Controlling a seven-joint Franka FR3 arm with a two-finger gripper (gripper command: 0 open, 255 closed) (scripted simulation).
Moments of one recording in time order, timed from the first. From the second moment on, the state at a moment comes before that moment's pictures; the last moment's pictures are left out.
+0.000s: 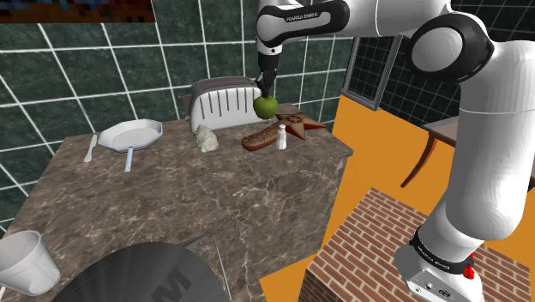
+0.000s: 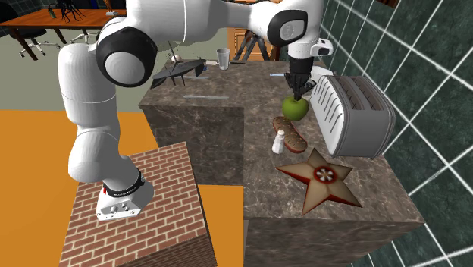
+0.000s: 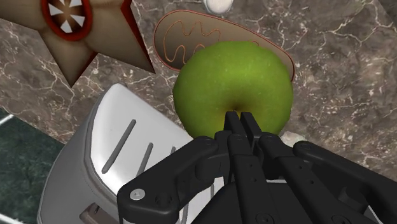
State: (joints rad) arm -0.05 0.35 0.05 -1.40 -0.06 1.89 -0.24
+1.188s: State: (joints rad) arm -0.05 0.37 0.05 -1.58 -0.07 2.09 -0.23
